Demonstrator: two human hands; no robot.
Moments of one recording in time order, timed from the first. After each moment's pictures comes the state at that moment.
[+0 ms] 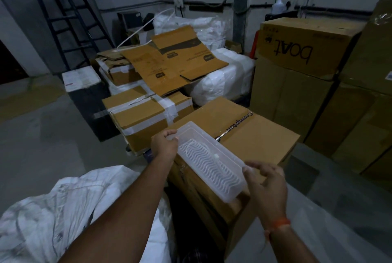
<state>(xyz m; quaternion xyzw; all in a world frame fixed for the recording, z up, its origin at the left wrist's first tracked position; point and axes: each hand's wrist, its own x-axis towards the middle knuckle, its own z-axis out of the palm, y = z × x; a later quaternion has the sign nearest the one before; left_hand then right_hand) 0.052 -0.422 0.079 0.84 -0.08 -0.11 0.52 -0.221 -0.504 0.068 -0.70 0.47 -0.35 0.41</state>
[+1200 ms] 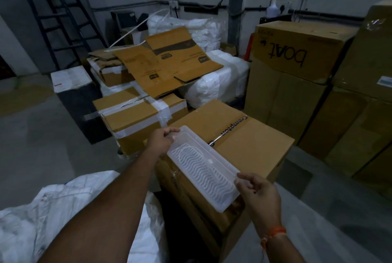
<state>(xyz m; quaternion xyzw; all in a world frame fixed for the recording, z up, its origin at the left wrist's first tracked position) 0.081 -0.436 0.090 0.84 -0.23 -0.20 0.45 -0.218 -0.512 0.045 -0.65 0.47 -0.33 0.51</state>
